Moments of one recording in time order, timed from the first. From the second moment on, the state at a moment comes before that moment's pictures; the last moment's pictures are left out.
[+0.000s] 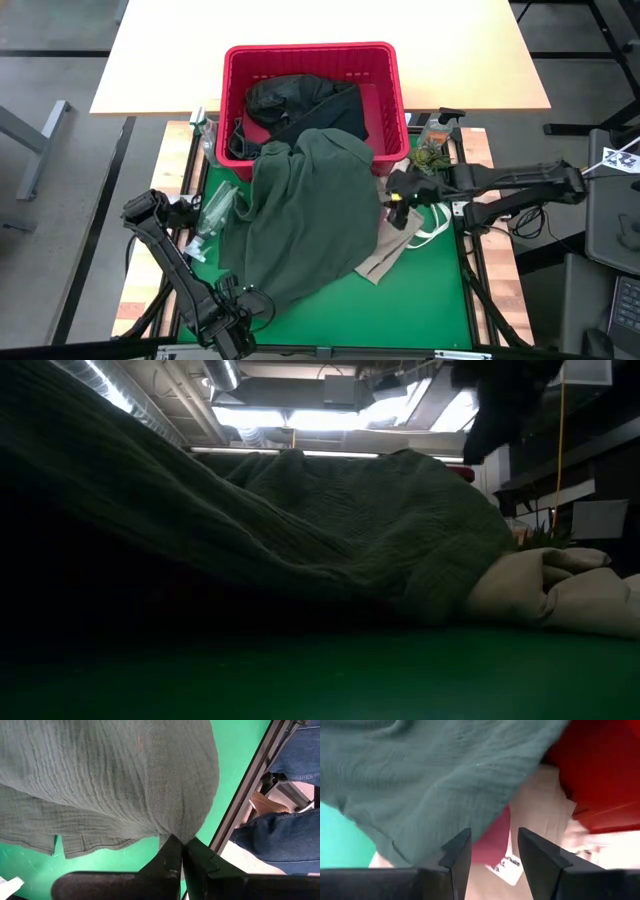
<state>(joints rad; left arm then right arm) -0.88 1.87 1.64 -1.21 -0.15 -1.31 -0.02 1.13 0.99 -0.81 0.18 0.41</state>
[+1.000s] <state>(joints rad) -0.88 1.87 1.64 -1.21 -0.15 -1.31 -0.14 1.13 0.84 -0.58 -0.25 0.53</state>
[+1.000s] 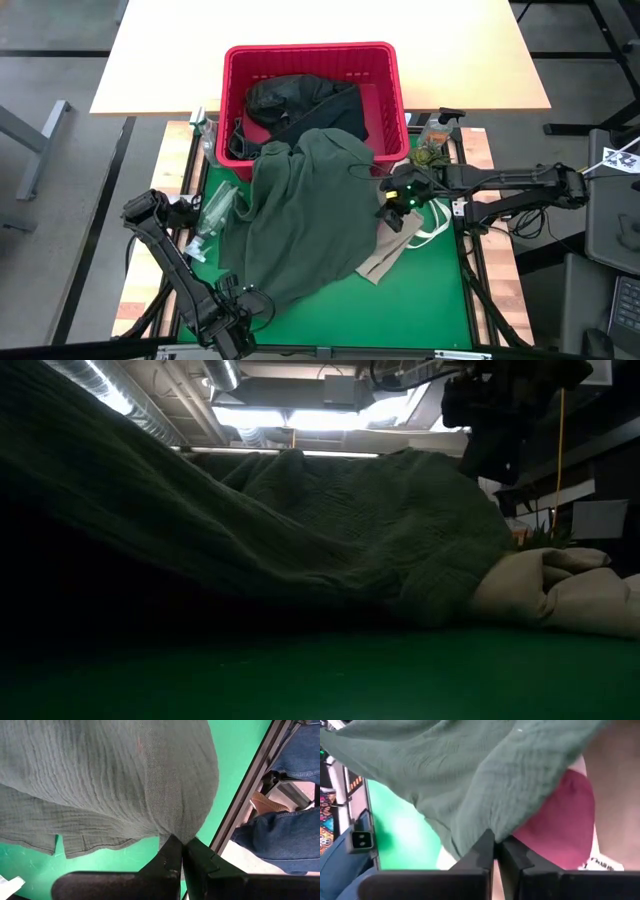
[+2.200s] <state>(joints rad) -0.83 1.87 1.64 -1.13 0.04 -1.31 0.42 0.77 0.84 -0.95 -0.34 1.40</state>
